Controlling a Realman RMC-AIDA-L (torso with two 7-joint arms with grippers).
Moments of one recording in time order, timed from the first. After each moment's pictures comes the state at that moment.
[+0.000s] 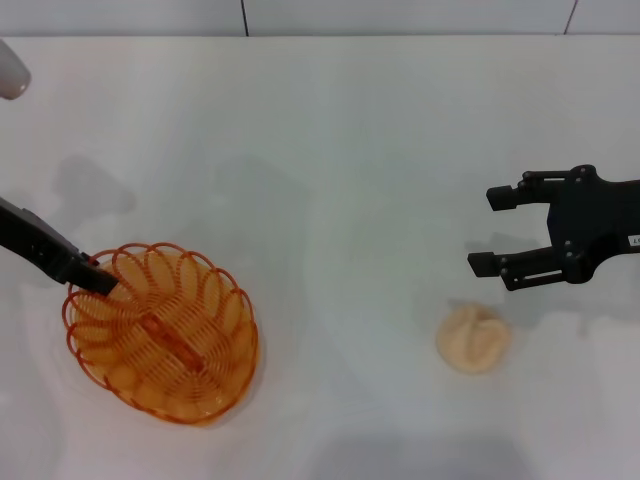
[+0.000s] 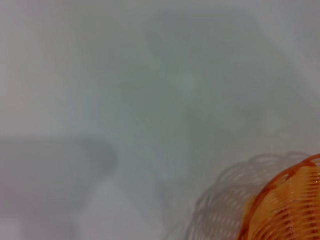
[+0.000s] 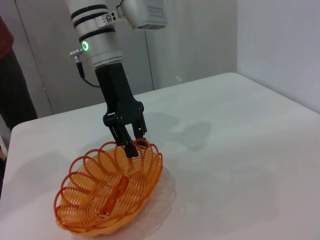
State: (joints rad) left arm -0.75 -1.96 0.77 0.83 2.78 1.64 -2.06; right arm 0.29 2.01 -1.23 -1.35 -1.84 -1.50 1.79
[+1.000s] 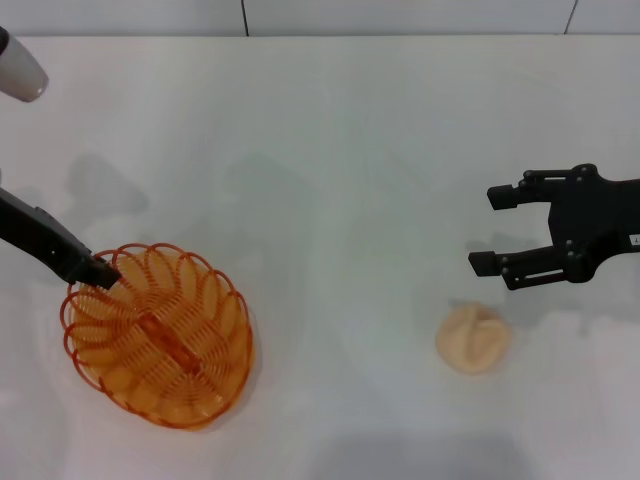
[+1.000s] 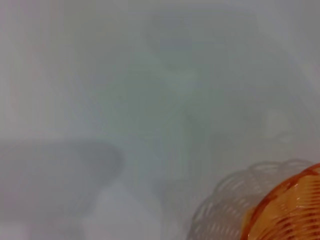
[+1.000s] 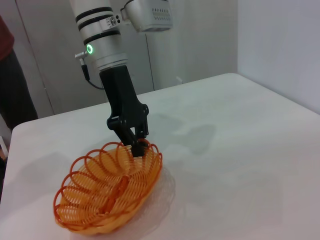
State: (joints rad) left arm -0.76 -1.97 0.79 0.82 2.78 1.62 -2.04; right arm 0.29 2.01 -1.23 -1.35 -1.84 -1.51 1.79
